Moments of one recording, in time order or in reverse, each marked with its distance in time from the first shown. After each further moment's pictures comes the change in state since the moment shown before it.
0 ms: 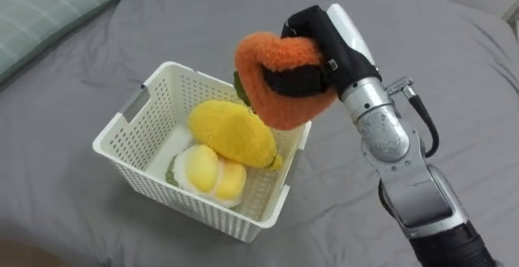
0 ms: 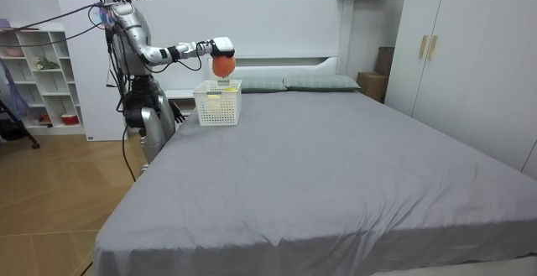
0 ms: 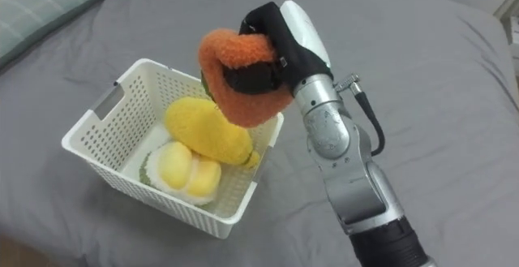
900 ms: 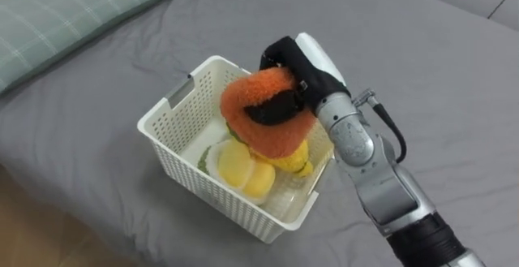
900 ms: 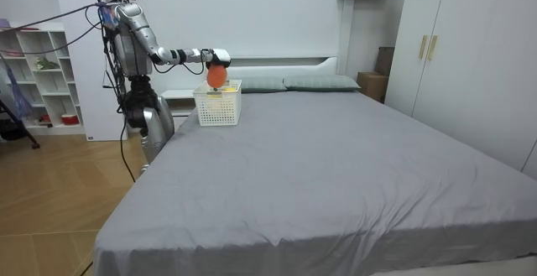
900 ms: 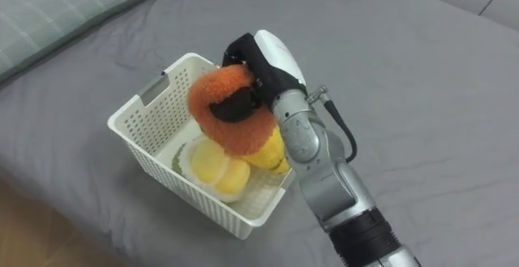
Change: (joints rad) left arm 0.053 -0.004 0.019 -0.015 0.063 0.044 -0.026; right arm -0.044 0.054 0.099 0.211 -0.037 0.023 -0.026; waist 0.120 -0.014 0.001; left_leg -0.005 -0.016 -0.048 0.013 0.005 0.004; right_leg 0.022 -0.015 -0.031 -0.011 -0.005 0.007
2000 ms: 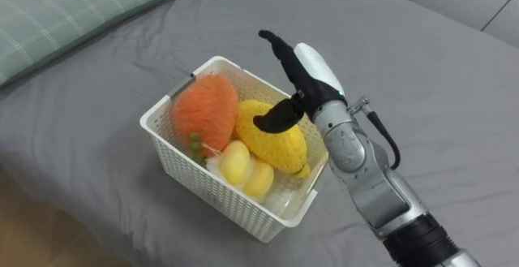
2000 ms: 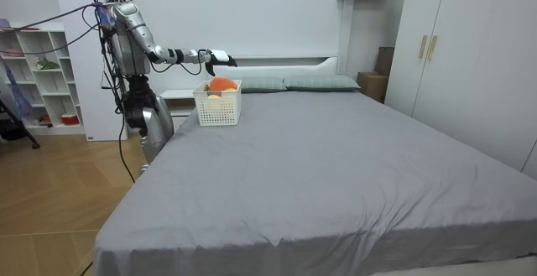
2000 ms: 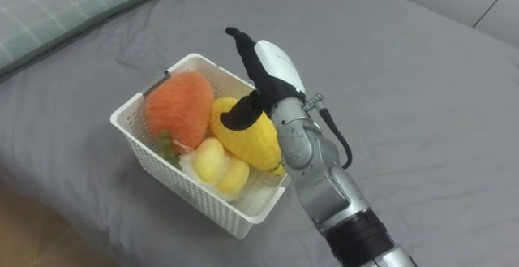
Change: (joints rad) left arm -0.002 0.010 0.020 0.009 0.077 0.001 -0.069; right arm 0.000 -0.002 0.016 0.048 -0.039 -0.013 -0.047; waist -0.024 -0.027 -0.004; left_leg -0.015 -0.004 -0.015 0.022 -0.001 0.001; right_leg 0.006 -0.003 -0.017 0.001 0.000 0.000
